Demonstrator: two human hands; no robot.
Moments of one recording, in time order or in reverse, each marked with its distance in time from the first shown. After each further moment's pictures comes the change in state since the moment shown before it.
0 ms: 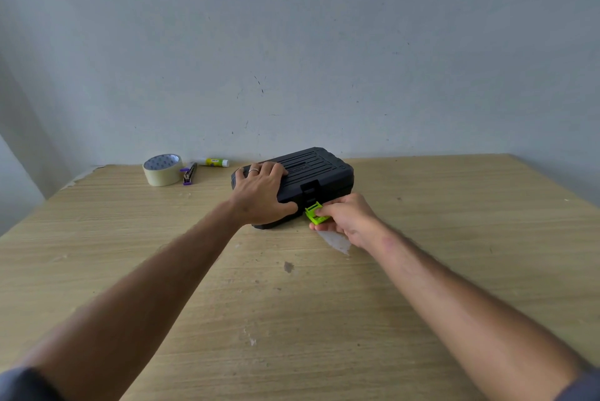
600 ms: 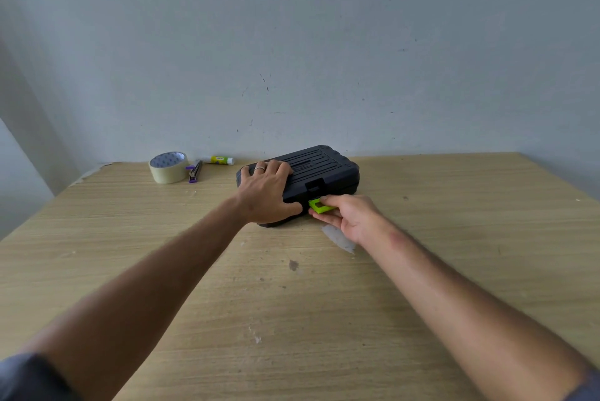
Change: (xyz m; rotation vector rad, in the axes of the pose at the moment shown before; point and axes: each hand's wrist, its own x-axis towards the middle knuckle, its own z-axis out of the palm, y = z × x) left_hand -0.001 0.002 -0.002 0.060 -0.021 0.021; right_hand 0.002 -0.006 0.007 0.358 -0.012 0.130
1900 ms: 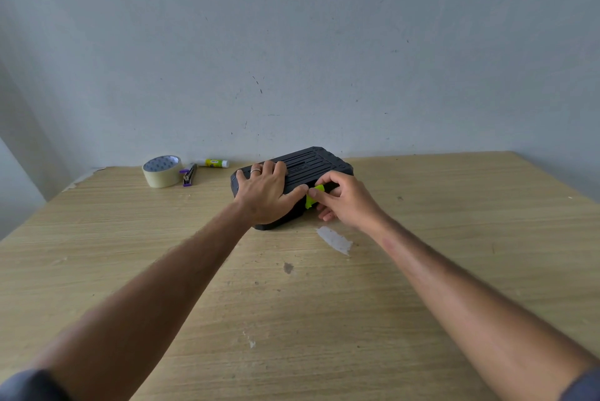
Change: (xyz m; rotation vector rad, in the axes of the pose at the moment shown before) left_hand 0.009 0.012 0.008 -0.040 0.059 -0.122; right_hand 0.004 -0.013 -0.019 -0.832 -0.145 -0.632
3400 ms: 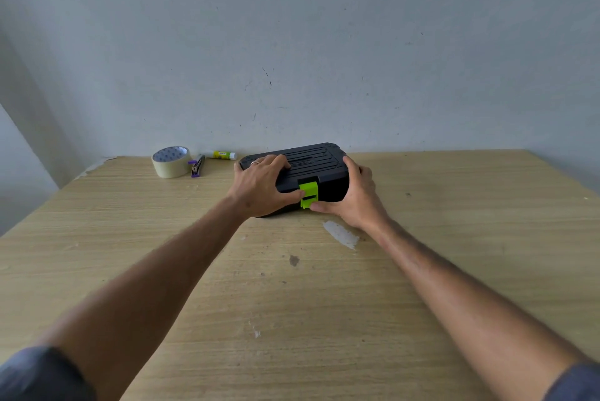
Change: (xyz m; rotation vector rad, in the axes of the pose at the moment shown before) left_hand -0.004 -0.027 -0.001 -0.092 0.032 0.064; right_hand 0.010 0.028 0.009 -0.329 0.153 0.005
